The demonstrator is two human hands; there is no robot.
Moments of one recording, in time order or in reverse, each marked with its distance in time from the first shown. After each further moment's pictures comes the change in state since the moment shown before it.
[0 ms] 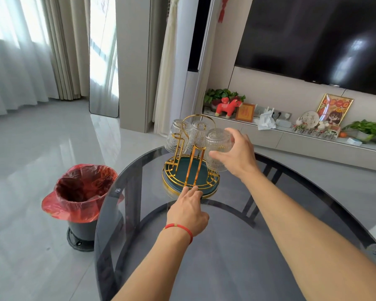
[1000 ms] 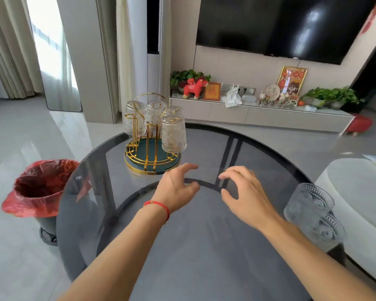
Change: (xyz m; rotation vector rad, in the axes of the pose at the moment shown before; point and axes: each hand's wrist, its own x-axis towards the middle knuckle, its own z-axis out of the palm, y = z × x) left_hand -0.030 0.072 0.005 -0.290 -0.005 0.113; right_hand -0.192 0.074 -0.108 -0.256 -0.185 -0.010
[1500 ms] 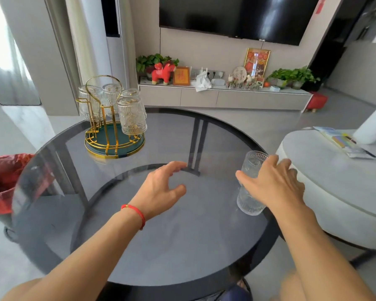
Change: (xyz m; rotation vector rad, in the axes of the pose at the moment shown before) left_hand -0.063 0.047 0.035 -0.050 -0.174 0.118; right_hand -0.079 0.053 -0.082 -0.391 0.068 0.754
